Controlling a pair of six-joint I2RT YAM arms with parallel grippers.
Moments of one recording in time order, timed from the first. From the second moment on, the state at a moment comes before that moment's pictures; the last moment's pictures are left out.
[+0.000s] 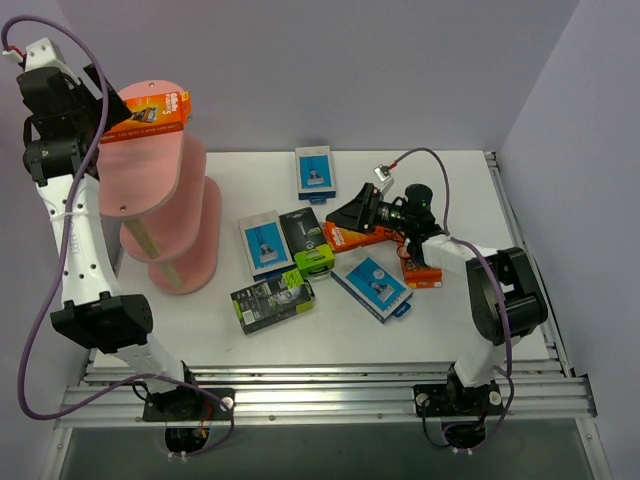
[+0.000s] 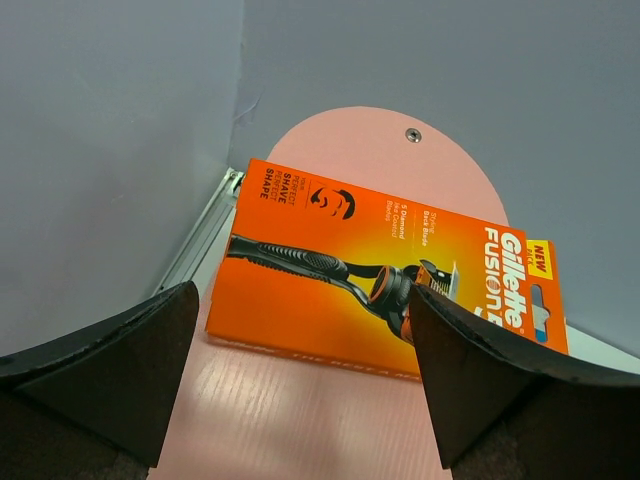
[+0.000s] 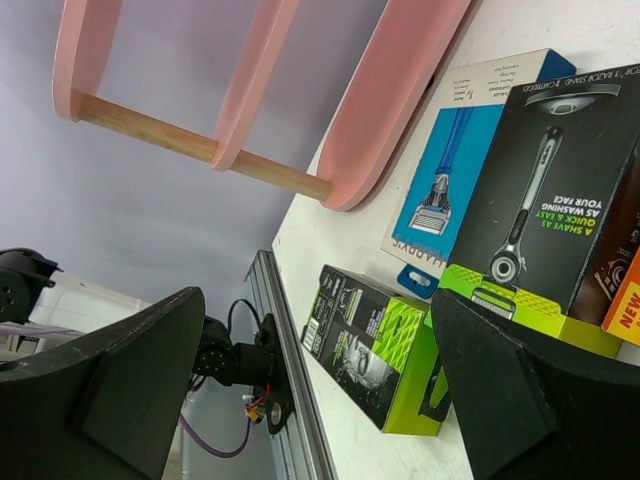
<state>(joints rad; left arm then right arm) 0.25 1.72 2.20 -0.70 -0.04 -0.29 0.29 1.71 0.90 0.71 -0.90 0.94</state>
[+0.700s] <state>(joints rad) 0.26 1.56 1.92 -0.64 0.09 -0.46 0.29 1.71 0.90 0.71 -0.91 0.95</state>
